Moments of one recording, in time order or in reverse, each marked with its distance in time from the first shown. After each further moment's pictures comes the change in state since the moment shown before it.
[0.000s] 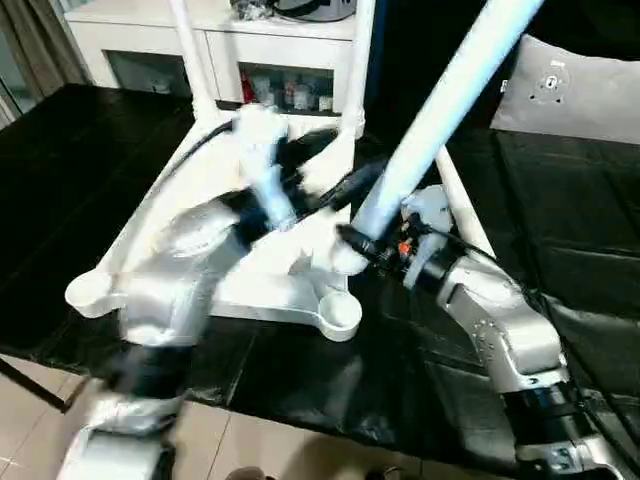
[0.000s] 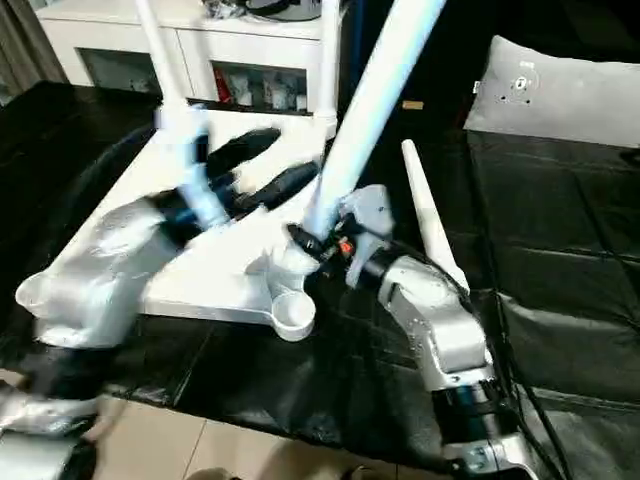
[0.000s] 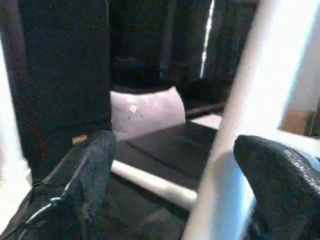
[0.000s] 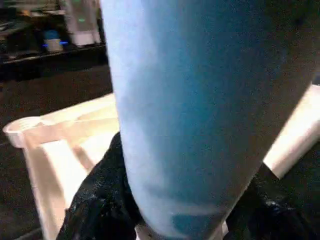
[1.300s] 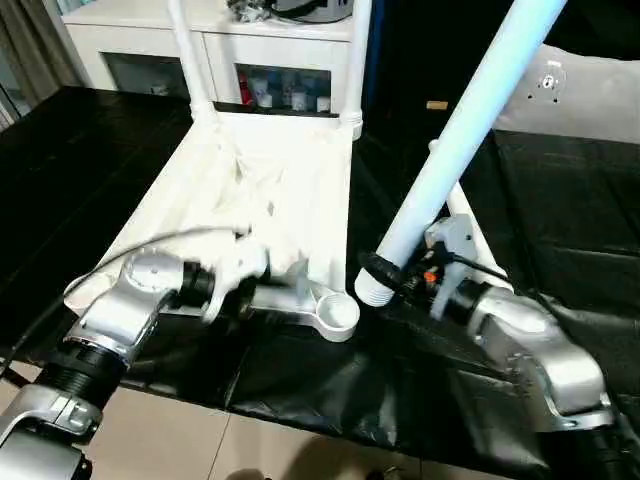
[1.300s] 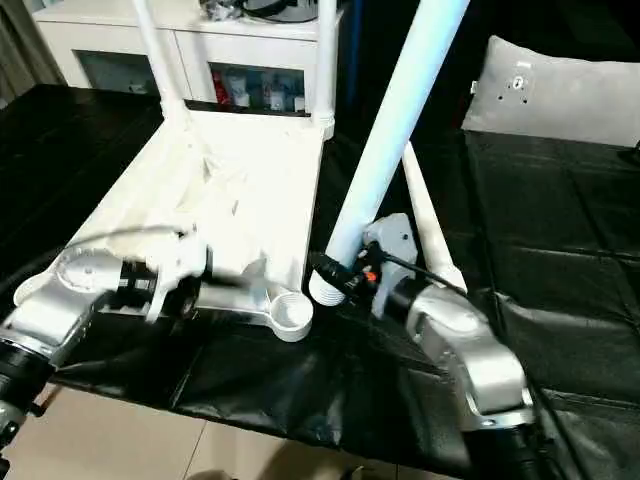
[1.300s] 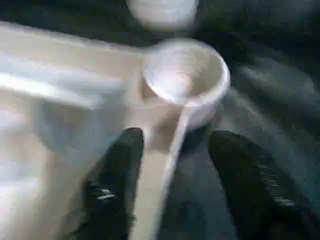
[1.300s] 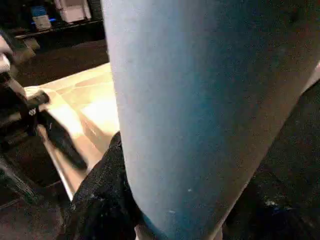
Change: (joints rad) left arm 0.020 0.321 -0.294 0.479 0.293 -0.249 -0.623; right arm 0.164 -0.099 -0.005 -0.202 0.032 0.115 0.030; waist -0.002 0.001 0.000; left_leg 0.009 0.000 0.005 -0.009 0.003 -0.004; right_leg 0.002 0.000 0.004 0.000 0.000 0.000
